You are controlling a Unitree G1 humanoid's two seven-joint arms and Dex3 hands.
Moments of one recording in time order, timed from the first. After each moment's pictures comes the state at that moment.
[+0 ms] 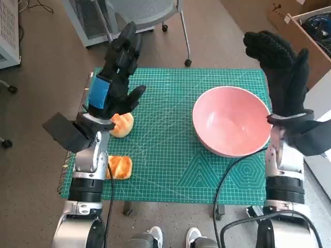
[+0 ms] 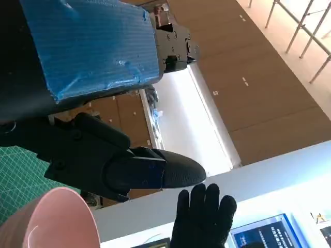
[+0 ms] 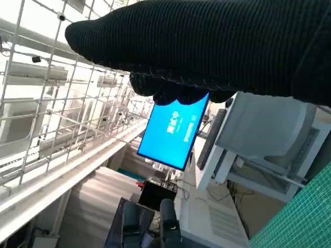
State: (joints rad) left arm -0.65 0.15 0.13 0.41 -0.20 -0.39 -0.37; right arm -0.78 -0.26 -0.21 0.66 0.23 -0.62 0.41
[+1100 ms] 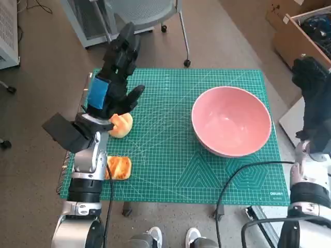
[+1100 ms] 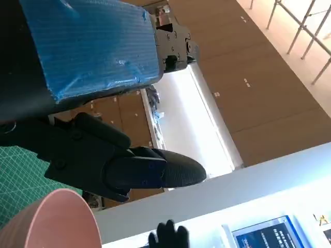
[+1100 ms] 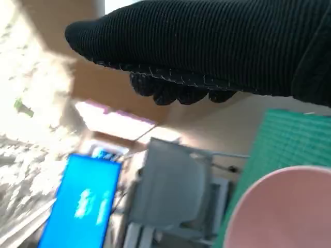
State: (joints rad) left arm -0.65 0.16 0.13 0.41 -0.20 -0.39 -0.36; right arm -0.80 -0.42 -0.28 1.14 0.12 -0.64 0.15
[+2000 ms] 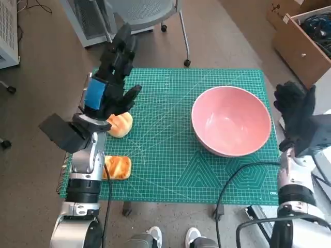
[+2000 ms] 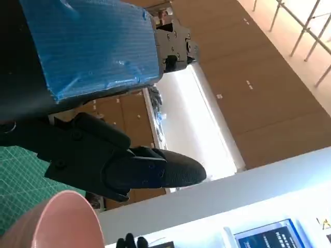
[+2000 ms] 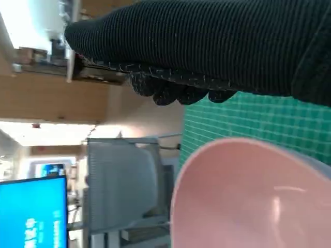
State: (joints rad) left arm -0.63 0.17 0.14 0.40 -0.21 -0.38 -0.36; right arm -0.80 -0.33 -0.30 1.28 0.11 -0.50 0.11
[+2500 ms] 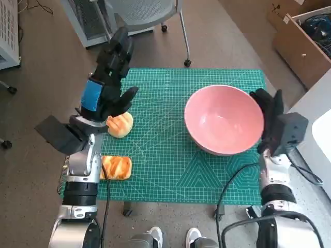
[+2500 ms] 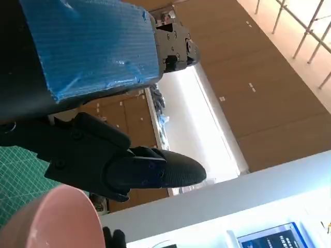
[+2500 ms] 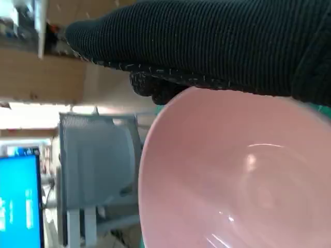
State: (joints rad) left arm -0.60 0.19 0.15 0.34 -0.21 -0.34 -0.36; right arm -0.81 -0.22 -0.26 1.29 0.07 -0.45 0.10
